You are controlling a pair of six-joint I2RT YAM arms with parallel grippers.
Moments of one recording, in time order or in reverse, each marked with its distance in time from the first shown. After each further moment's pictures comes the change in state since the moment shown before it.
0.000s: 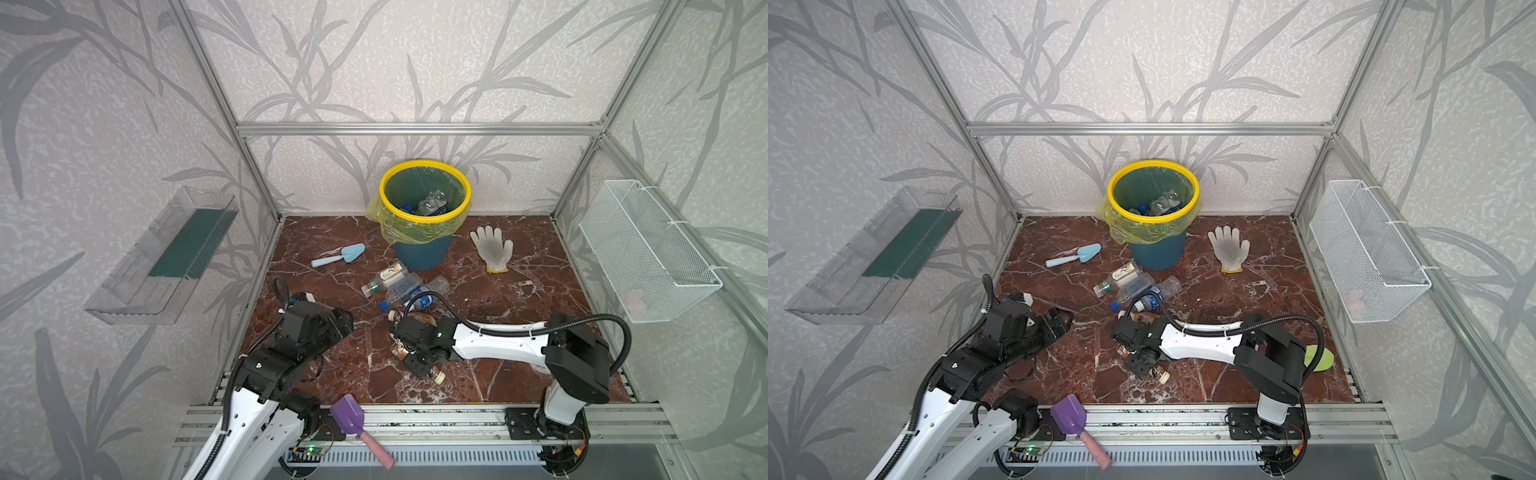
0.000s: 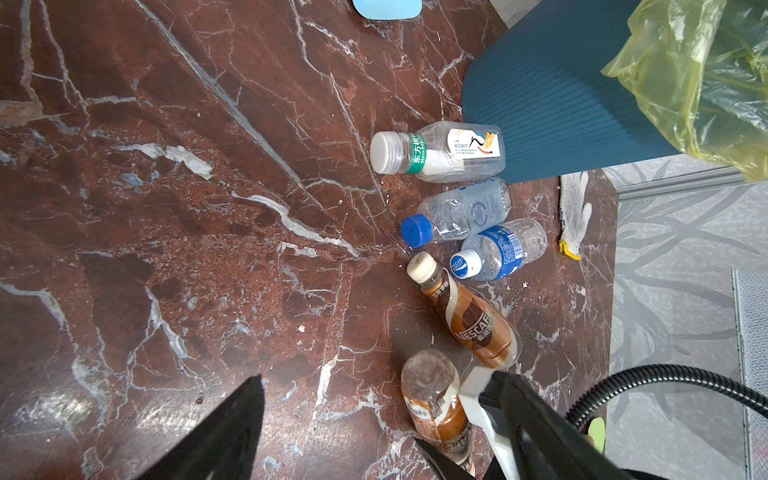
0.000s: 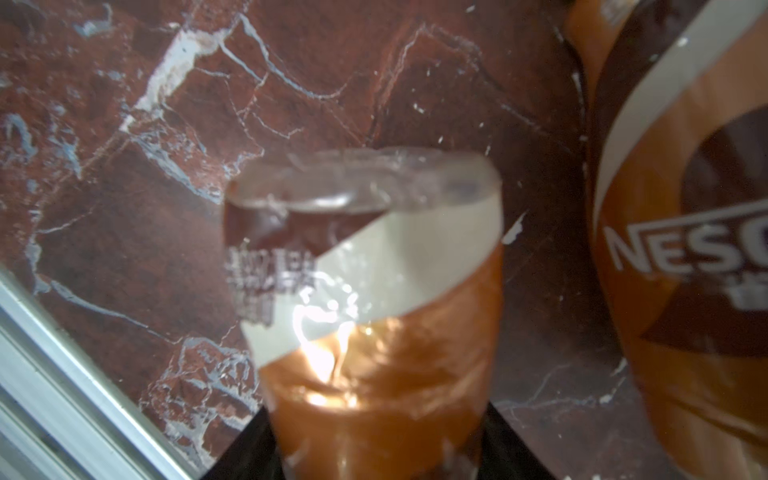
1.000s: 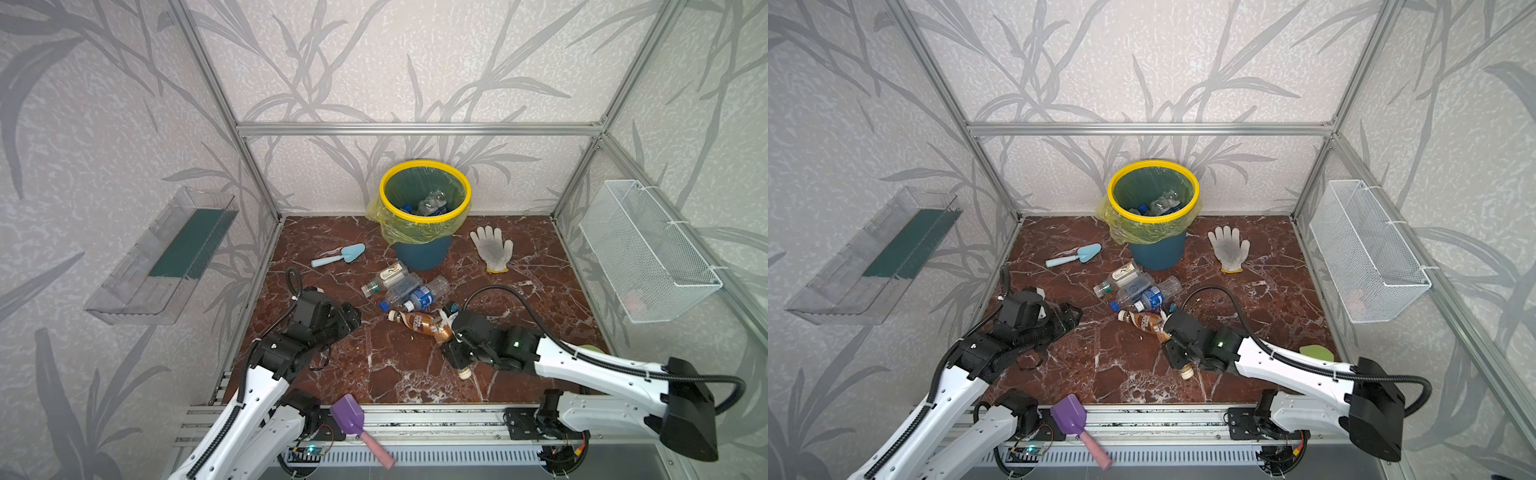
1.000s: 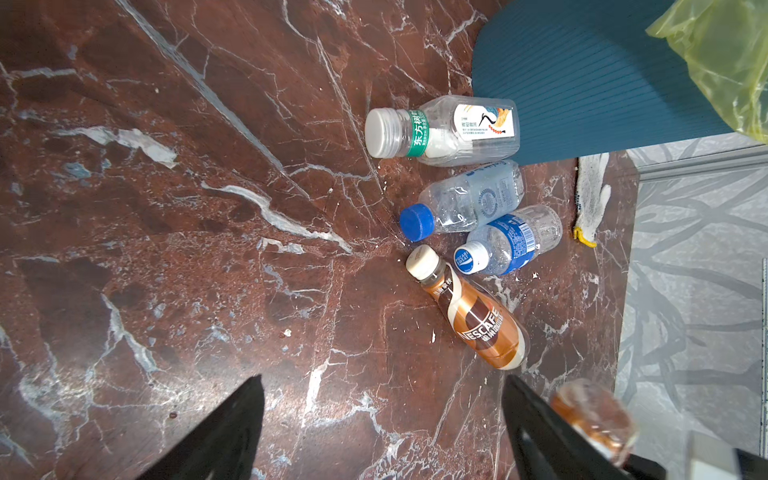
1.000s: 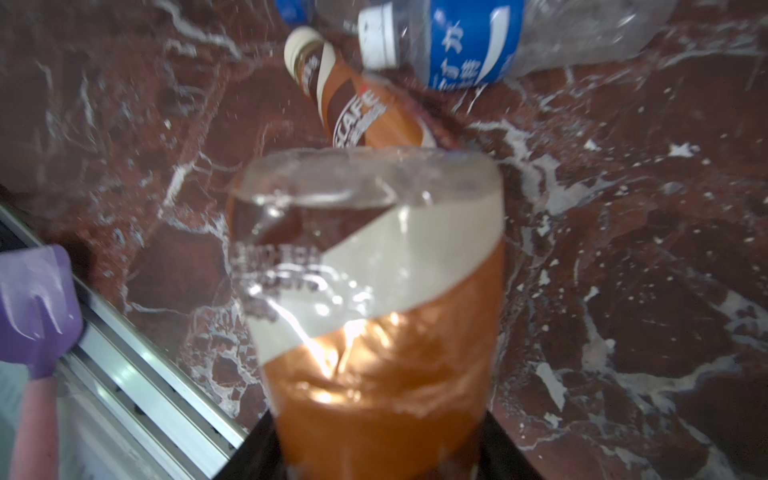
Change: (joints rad) left arm 0.000 0.142 -0.002 0.082 0.051 0.019; right arm -0.197 -0.610 -0.317 0.039 0.061 0.224
